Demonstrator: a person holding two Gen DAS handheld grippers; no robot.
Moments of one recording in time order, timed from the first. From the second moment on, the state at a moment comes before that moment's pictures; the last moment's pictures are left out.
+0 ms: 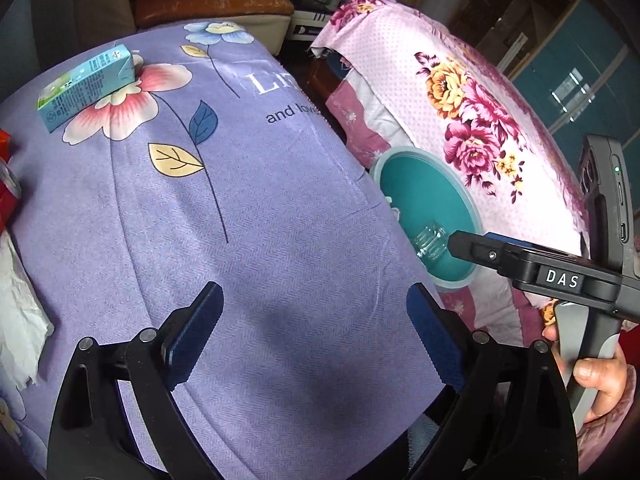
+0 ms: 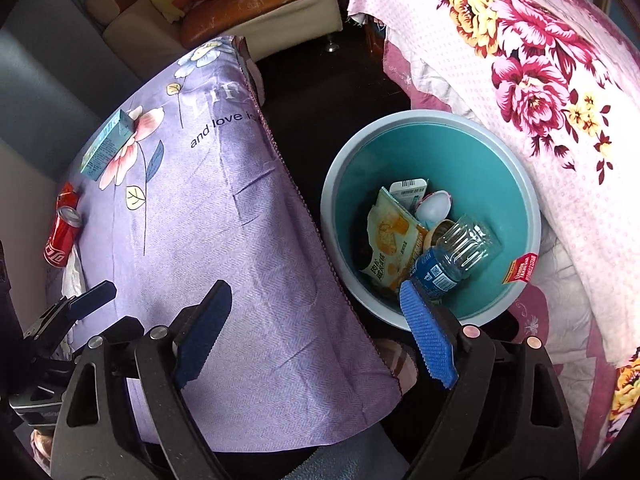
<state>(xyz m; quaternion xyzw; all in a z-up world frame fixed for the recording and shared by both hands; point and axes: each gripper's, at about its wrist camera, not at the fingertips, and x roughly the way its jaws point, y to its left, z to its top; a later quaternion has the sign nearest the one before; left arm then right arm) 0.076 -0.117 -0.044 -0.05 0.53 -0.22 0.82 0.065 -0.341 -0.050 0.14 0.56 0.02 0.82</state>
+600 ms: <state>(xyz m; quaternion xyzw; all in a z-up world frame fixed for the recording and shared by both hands) 0.051 0.096 -0.041 -0.11 0.51 -0.09 0.85 0.092 -0.149 -0.030 0.01 0.57 0.14 0.81</state>
